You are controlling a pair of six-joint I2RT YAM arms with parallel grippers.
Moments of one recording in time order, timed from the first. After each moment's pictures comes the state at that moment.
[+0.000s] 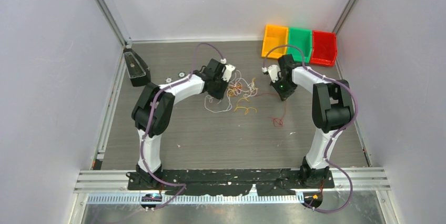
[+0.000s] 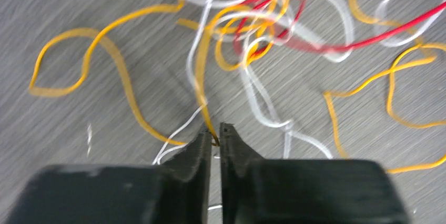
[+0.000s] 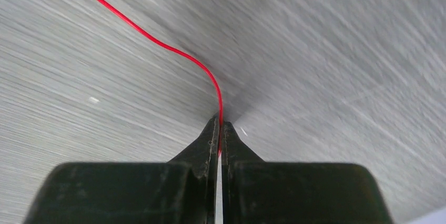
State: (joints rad) left arm -0.59 2.02 1.43 -0.39 0.13 0.00; right arm 0.16 1.91 1.29 -0.66 -0.05 -0.49
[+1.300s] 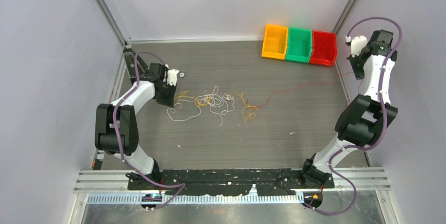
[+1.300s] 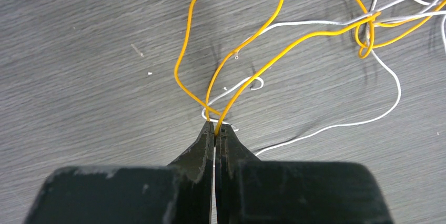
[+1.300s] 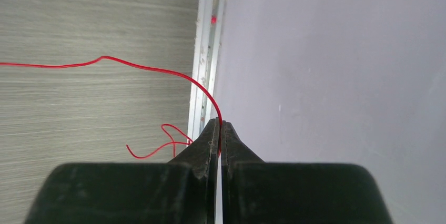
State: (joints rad) left arm -0.09 1.63 1.06 -0.59 0.15 0.15; right arm -0.49 1.75 1.65 -0.87 0.05 -0.73
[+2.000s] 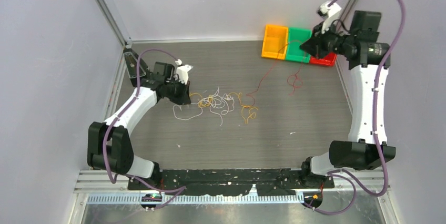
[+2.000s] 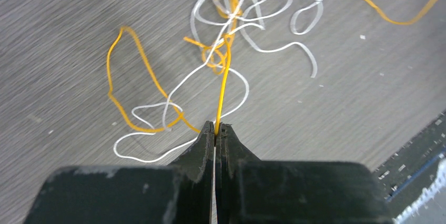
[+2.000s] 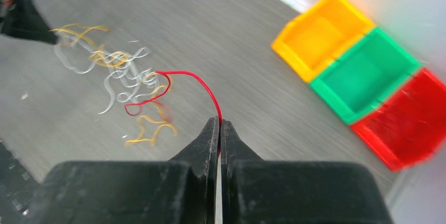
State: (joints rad) left arm -0.21 1.45 1.03 -0.57 0.42 0.16; right arm -0.19 1.46 1.88 -0.99 -0.73 -0.42
